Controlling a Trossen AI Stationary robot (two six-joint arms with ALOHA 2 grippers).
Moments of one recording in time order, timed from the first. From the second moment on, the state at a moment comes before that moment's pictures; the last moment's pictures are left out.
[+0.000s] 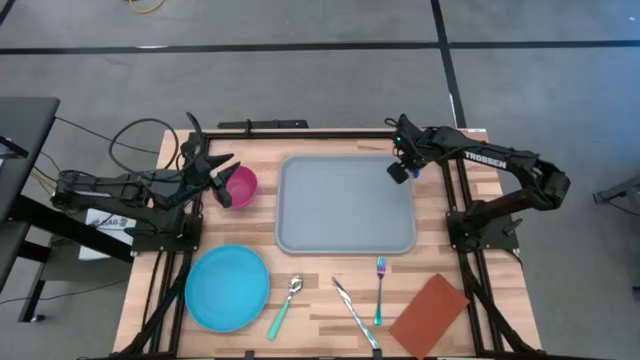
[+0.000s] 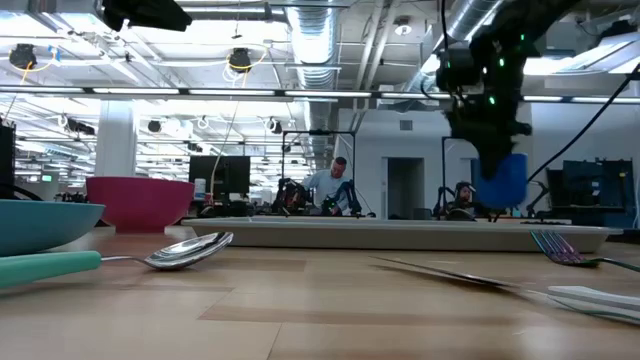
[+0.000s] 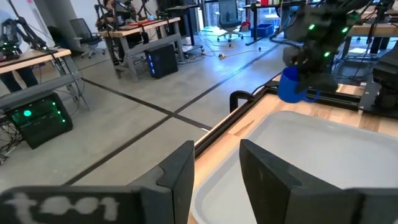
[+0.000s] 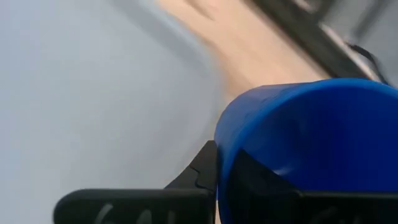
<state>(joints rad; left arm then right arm) -0.13 0.59 0.75 -0.39 -0.84 -0.09 -0.62 1.34 0.95 -0.88 0.21 0.15</state>
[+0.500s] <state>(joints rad) -0.13 0.59 0.75 -0.39 -0.81 -0.09 -0.41 1.44 0.98 -0.85 0.15 -0.02</state>
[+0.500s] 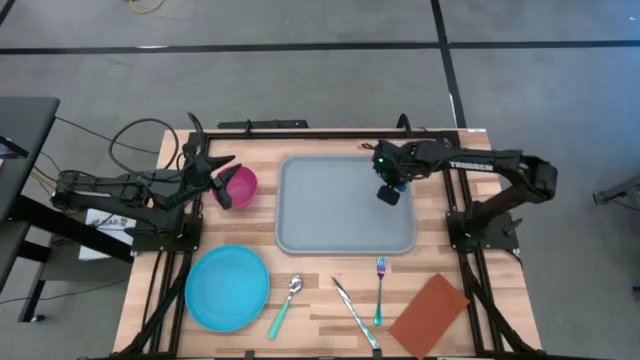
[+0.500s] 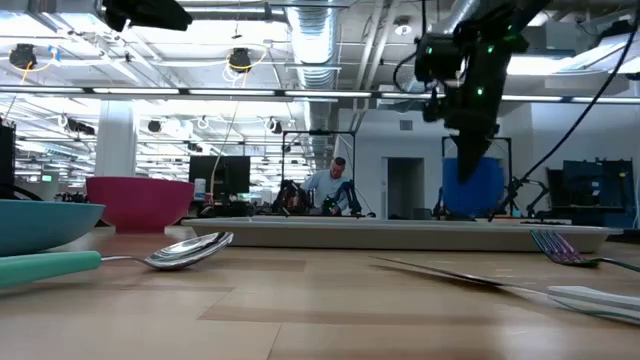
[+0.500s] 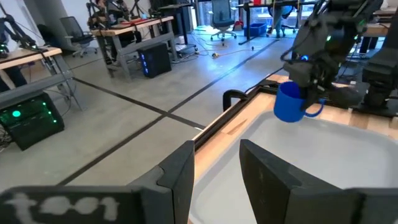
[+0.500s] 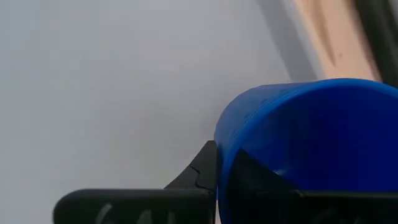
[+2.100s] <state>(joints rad) -0.13 0.59 0.75 -0.47 -0.80 -0.22 -0.50 1.57 1.30 -1.08 0.16 -0.16</state>
